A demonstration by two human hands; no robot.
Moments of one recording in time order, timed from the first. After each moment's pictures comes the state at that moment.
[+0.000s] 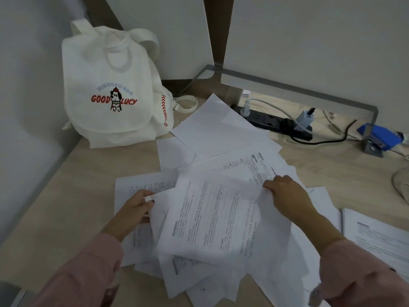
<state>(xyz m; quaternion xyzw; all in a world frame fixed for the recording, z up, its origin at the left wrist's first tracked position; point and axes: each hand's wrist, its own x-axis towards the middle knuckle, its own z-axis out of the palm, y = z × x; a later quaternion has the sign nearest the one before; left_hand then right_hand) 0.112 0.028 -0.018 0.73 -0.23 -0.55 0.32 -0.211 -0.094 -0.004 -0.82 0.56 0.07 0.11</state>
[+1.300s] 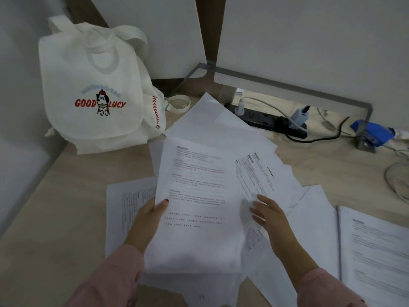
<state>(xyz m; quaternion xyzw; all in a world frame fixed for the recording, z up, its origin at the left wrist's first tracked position) 0.071 0.020 -0.011 0.72 -0.19 -0.56 0.37 -0.179 -0.040 -0.012 -0.28 0.70 -0.29 0.59</state>
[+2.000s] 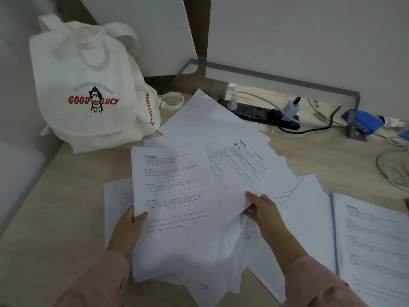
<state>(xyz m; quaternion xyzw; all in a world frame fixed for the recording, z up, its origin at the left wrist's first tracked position) 0.096 0.052 -0.034 0.79 -0.25 -0.49 0.29 -0.173 -0.036 -0.022 -0.20 0.68 -0.34 0.62</state>
